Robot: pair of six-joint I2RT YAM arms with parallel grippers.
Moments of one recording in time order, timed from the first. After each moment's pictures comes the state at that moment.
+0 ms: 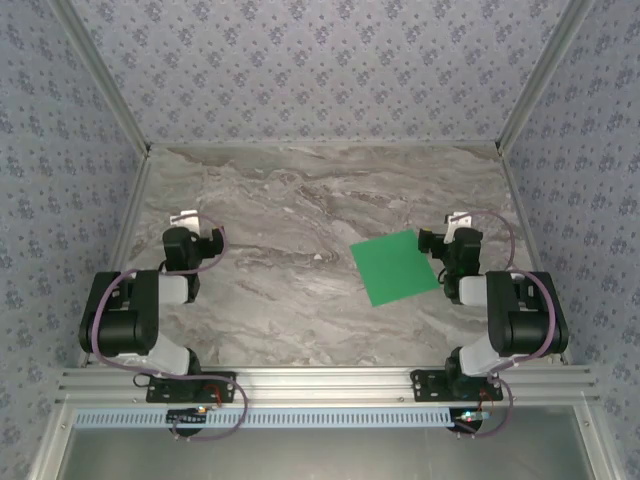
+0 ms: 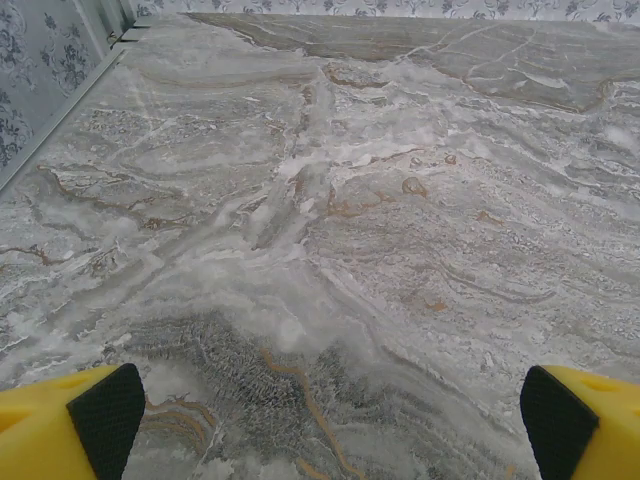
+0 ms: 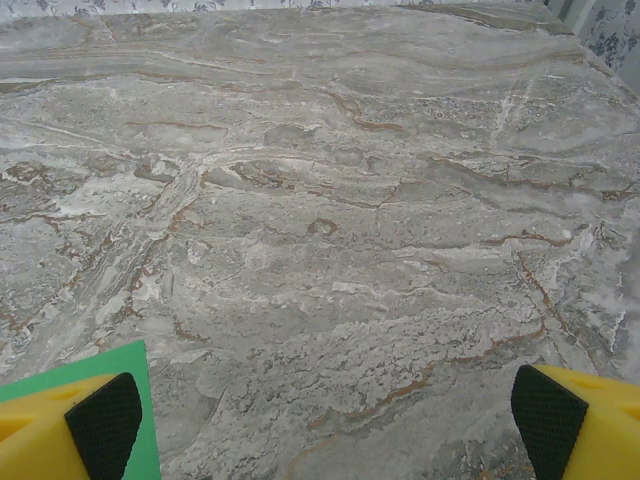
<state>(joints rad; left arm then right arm) 0.01 1.53 0.39 0.72 -0.07 -0.03 -0.03 1.51 0.37 0.71 0.06 0.00</state>
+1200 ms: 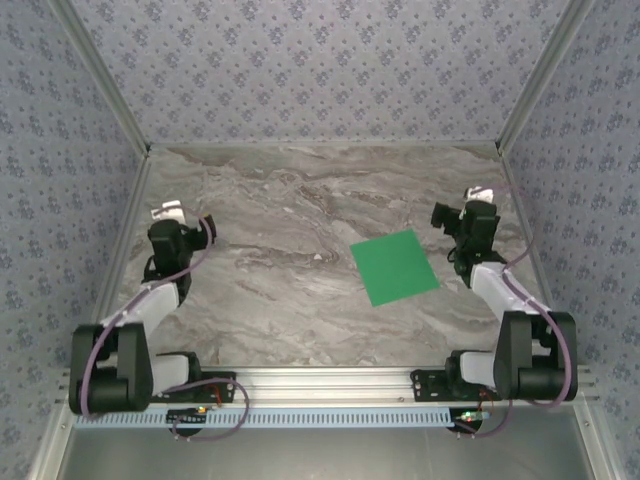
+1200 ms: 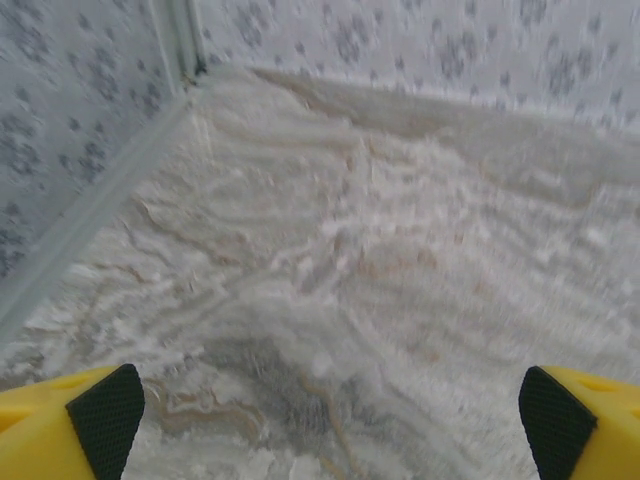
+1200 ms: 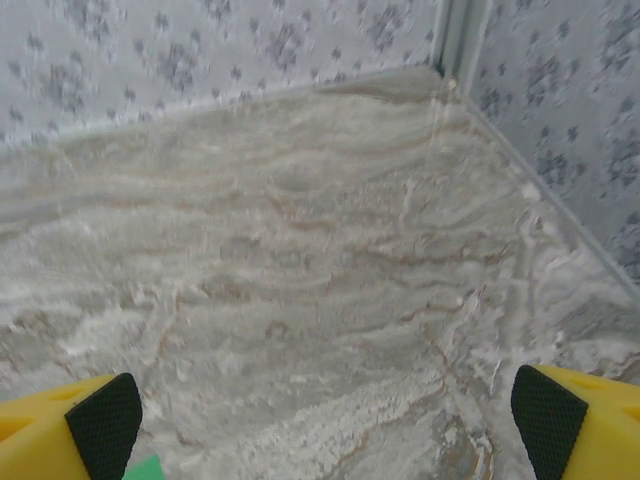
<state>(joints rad) 0.01 1.17 0.50 0.29 -0.16 -0.18 -0.03 1.25 0.66 0.14 0.19 0.15</state>
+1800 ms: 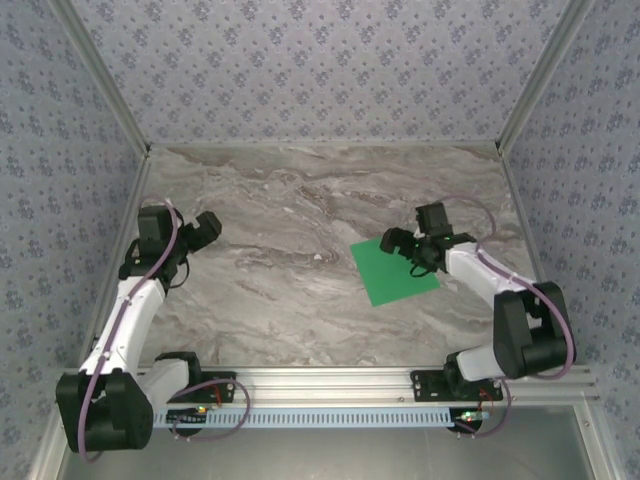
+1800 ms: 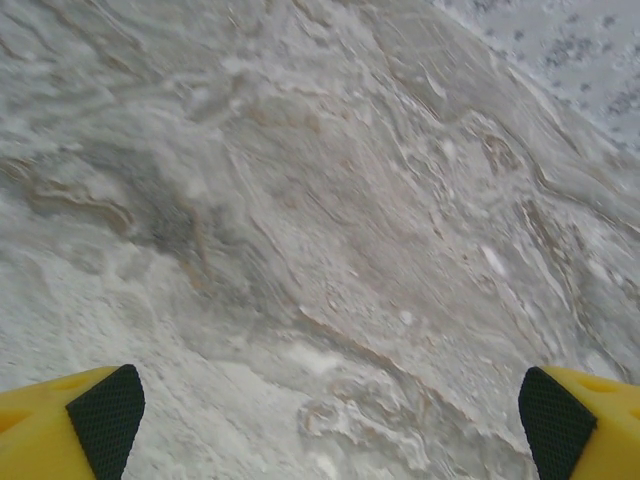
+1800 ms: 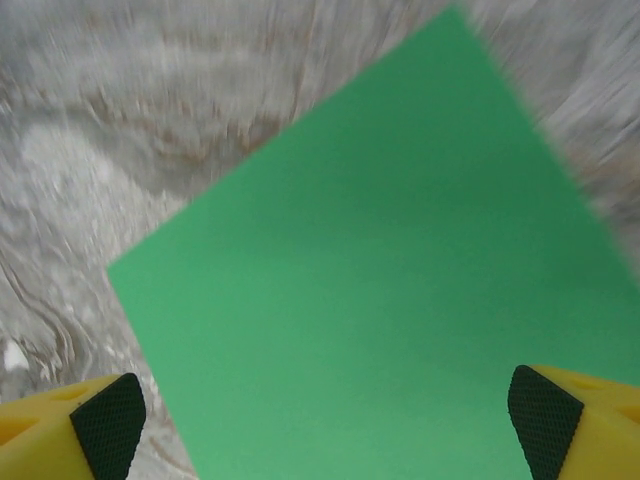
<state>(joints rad) 0.01 1.02 0.74 -0.39 0.12 -0.53 0.26 1.43 0.79 -0.38 -0.12 0.59</state>
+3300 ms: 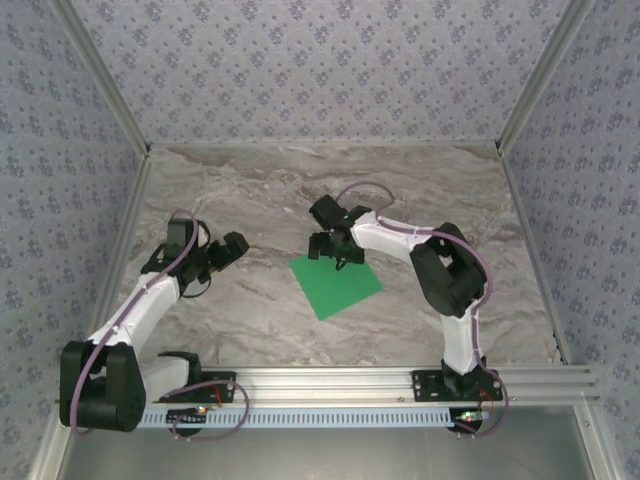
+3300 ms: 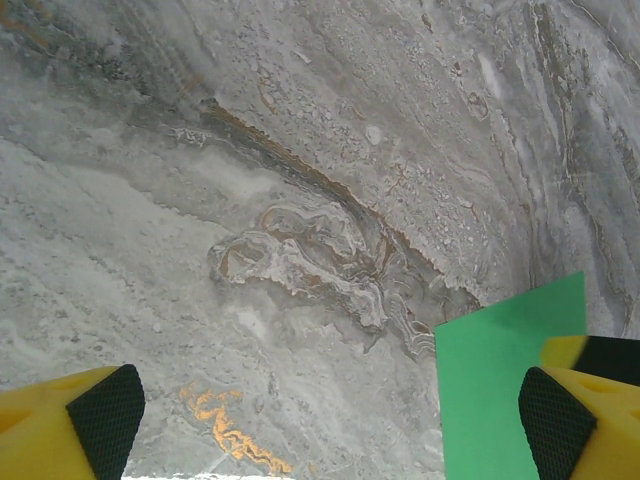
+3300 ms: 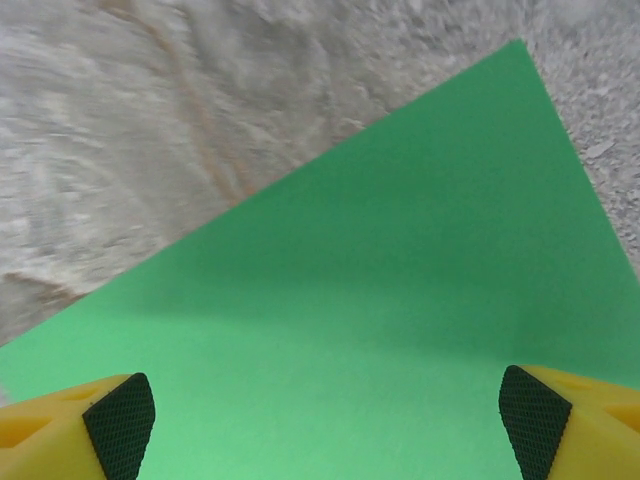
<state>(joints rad) -0.12 1.13 0.63 -0.37 0.27 -0.68 0.72 1.99 1.39 -0.67 0.06 0.74</state>
